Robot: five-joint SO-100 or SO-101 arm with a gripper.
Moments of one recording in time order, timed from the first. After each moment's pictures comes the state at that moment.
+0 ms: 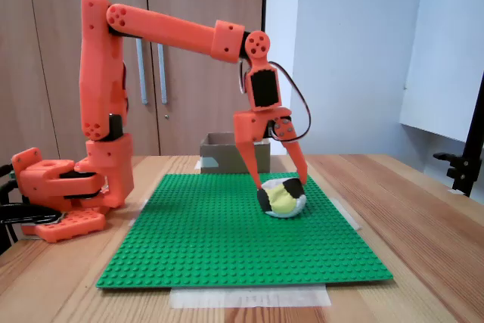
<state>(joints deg) -3.1 87.5 92.0 66.6 3.2</state>
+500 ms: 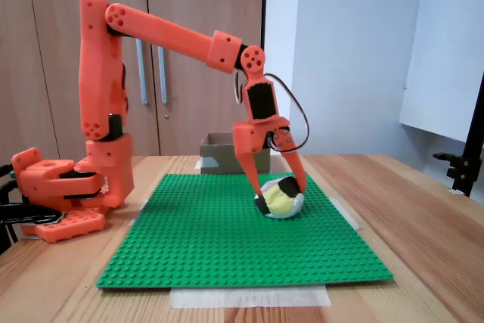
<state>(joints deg) -2.8 87.5 97.6 58.9 2.0</state>
